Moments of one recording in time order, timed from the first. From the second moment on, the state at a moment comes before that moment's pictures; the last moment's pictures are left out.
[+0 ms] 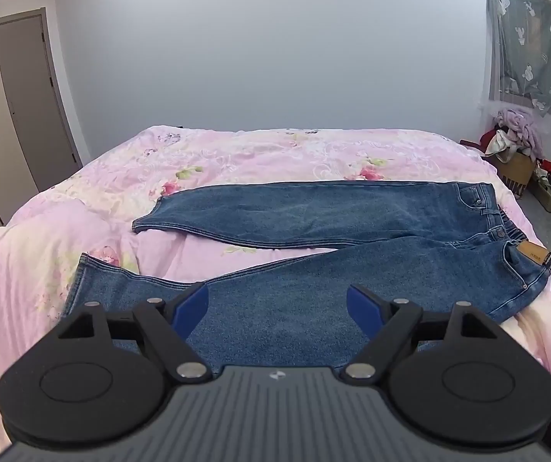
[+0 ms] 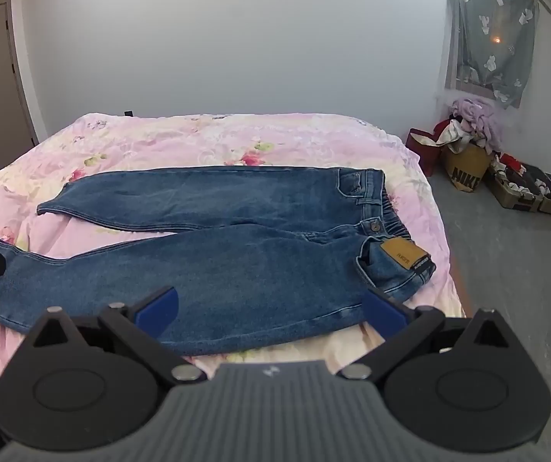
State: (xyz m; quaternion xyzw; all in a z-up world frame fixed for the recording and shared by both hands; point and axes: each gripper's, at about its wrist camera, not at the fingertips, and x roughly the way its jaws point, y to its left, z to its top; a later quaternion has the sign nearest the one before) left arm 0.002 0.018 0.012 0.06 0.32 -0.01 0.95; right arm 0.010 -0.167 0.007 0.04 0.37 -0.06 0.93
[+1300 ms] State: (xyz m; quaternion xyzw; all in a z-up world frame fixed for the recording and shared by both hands) left arm 0.000 0.029 0.009 0.05 0.32 0.00 0.95; right arm 0.009 -0.162 0.006 0.04 0.37 -0.06 0.93
